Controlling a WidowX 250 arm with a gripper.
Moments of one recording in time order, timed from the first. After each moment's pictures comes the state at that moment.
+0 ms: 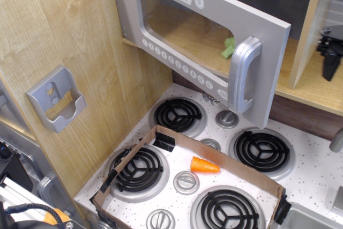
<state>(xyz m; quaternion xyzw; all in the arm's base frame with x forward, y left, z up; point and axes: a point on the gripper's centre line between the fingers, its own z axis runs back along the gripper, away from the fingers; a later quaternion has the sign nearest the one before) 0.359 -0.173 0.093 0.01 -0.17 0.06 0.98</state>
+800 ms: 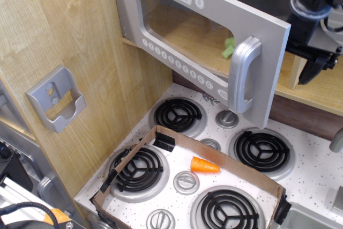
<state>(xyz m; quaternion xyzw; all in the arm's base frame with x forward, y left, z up) 0.354 -0.105 0.084 0.07 -0.14 0.00 0.99</state>
